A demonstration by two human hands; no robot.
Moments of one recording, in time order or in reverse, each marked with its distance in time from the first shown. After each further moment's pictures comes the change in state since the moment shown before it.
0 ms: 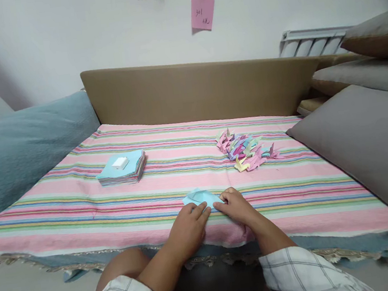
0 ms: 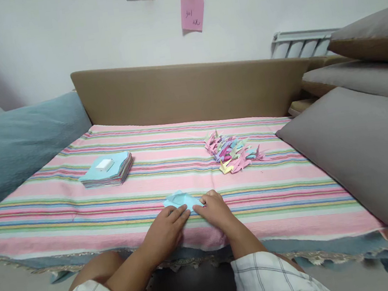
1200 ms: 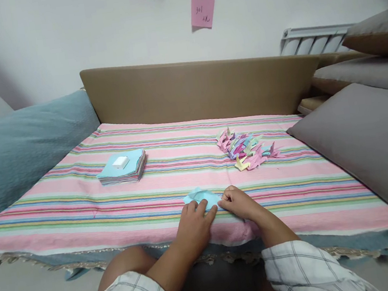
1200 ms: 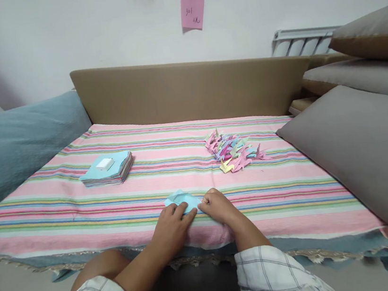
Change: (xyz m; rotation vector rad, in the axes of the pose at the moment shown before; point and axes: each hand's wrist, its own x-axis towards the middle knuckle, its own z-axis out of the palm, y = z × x) left_hand 0.007 0.017 0.003 0.118 0.011 -0.140; right_hand 0.005 0.005 -0.012 0.038 -0.093 -0.109
